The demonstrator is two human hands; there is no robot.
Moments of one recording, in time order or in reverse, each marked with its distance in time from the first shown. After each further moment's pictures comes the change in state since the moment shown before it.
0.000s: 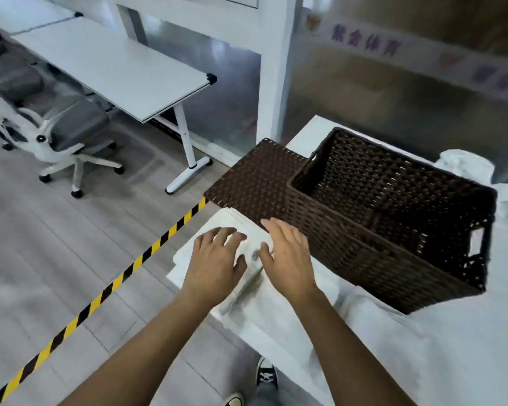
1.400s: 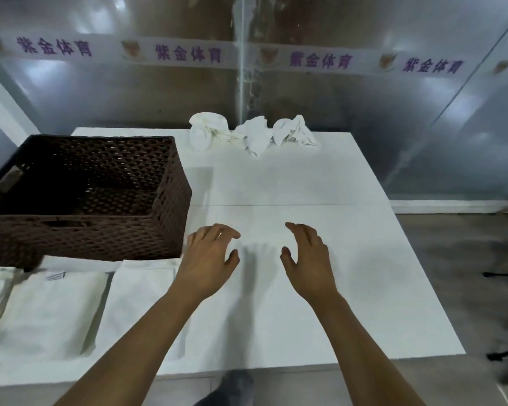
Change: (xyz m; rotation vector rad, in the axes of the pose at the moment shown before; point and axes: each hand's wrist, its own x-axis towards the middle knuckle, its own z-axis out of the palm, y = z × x) left_hand -0.123 0.507 0.075 -0.264 -0.163 0.637; right_hand -0.423 0.337 -0.303 -0.043 0.419 0.637
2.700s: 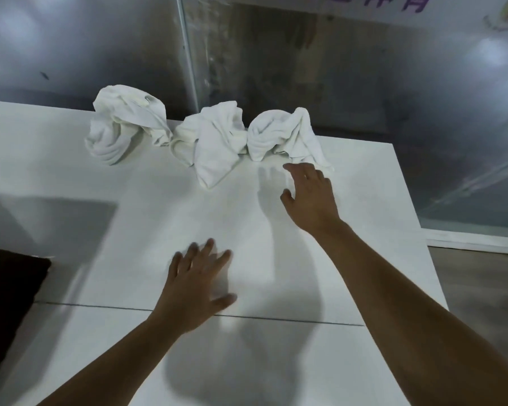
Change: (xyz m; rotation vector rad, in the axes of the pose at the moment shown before) left_hand 0.364 -0.067 0.314 0.141 -0.417 -0.142; right_hand 0.512 0.290 0.141 -0.220 -0.103 -0.178
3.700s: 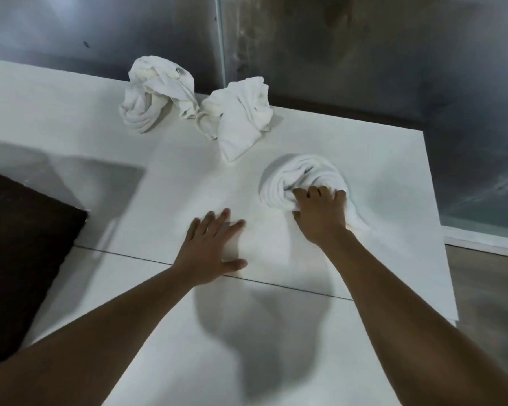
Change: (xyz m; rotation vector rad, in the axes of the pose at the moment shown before) left_hand 0.020 -0.005 0.015 -0.014 -0.007 -0.084; right_hand -0.041 0.010 0.030 -0.420 -0.354 -0.093
